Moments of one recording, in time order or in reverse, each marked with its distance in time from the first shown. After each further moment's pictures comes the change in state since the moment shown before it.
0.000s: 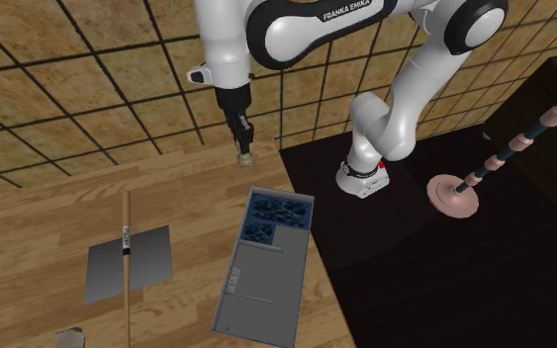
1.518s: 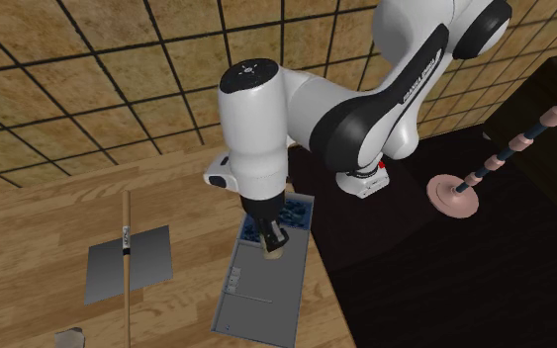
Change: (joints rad) arm 0.166 0.140 0.338 0.084 0.088 0.167 0.440
